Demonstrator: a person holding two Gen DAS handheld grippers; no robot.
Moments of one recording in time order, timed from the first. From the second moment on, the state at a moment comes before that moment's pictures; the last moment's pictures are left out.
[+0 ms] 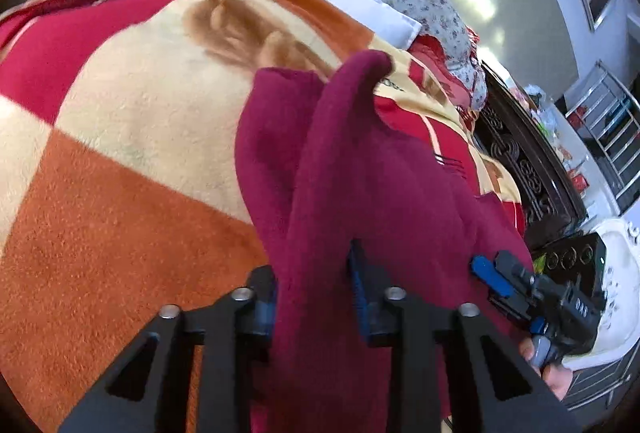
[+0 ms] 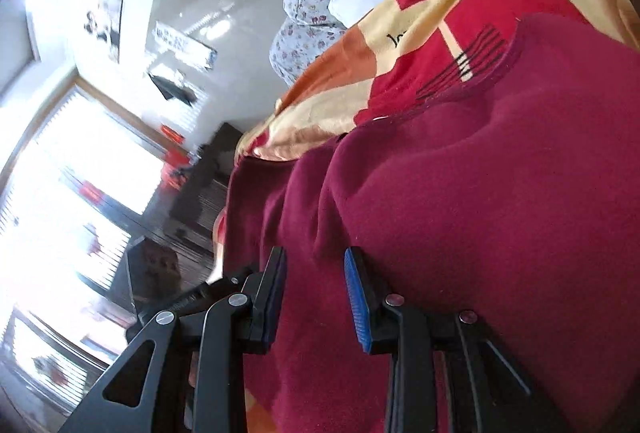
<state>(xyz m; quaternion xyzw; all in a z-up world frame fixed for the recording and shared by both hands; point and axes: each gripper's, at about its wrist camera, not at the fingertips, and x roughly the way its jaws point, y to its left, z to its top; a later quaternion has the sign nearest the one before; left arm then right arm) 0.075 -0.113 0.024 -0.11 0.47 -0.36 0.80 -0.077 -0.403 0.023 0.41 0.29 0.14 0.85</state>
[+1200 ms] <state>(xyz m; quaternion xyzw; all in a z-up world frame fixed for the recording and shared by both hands) -0.108 -0.229 0.107 0.08 0.40 -0.46 0.79 -0.128 -0.455 0.051 0.51 0.27 0.15 0.80</state>
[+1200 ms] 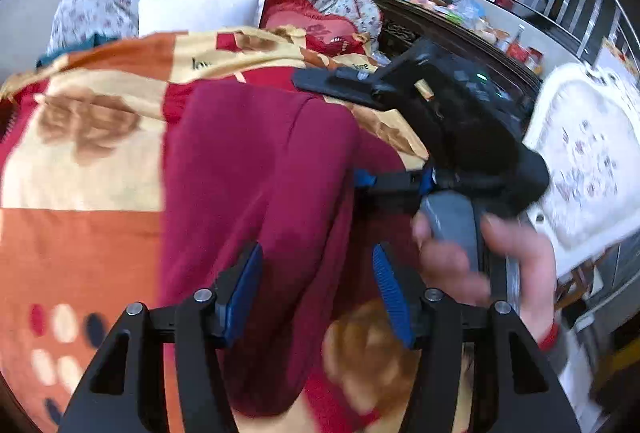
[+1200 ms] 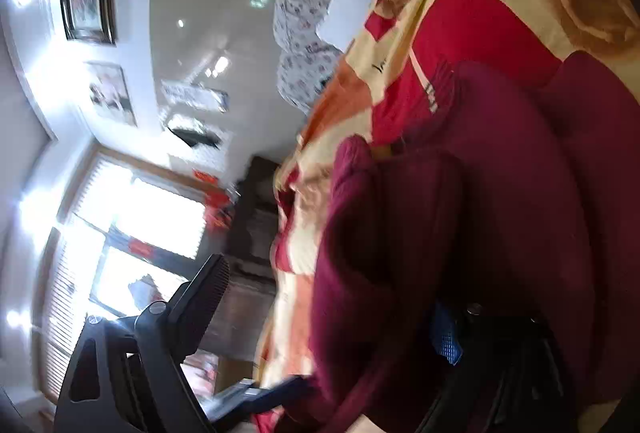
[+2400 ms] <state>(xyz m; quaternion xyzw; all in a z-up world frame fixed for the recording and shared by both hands) -0.137 -0.238 0.084 0.11 0.36 -0.52 0.76 -0.129 -0.495 0.099 0.17 0.37 -0.06 0.91</state>
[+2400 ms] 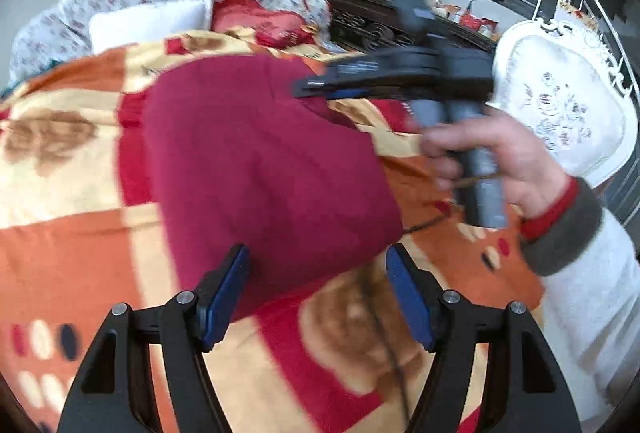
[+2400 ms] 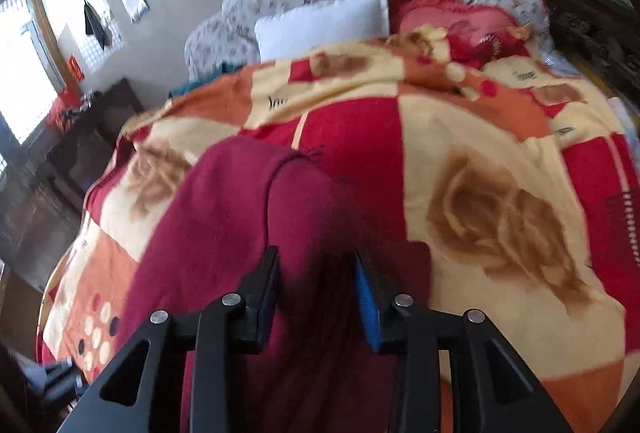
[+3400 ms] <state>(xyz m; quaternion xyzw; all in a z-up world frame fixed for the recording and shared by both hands) -0.085 -0.243 0.054 0.11 0.36 -0.38 0.84 -0.215 -0.415 0.046 0.17 0.40 -0.03 0.90</state>
